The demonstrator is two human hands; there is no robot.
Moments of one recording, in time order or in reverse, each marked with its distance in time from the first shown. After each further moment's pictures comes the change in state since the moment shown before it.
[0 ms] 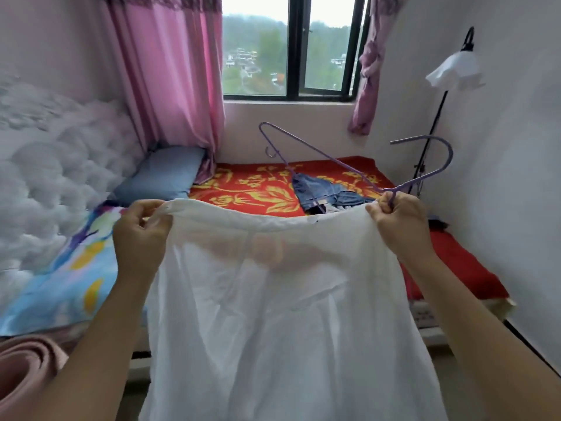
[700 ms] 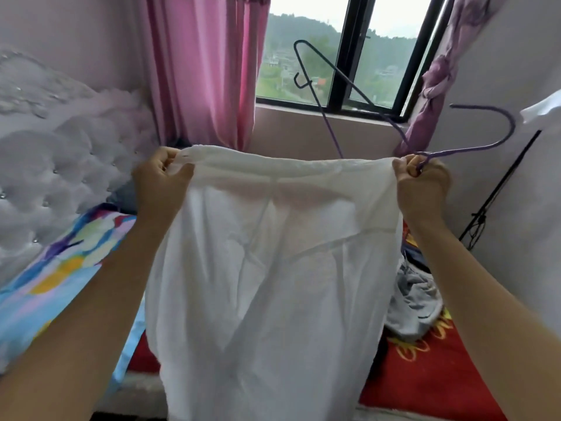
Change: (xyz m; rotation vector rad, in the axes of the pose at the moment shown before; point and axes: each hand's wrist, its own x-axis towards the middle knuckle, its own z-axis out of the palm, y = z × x) left_hand 0.232 -0.061 0.175 0.118 0.107 0.083; right_hand 0.294 0.058 0.206 0.269 0.131 -0.062
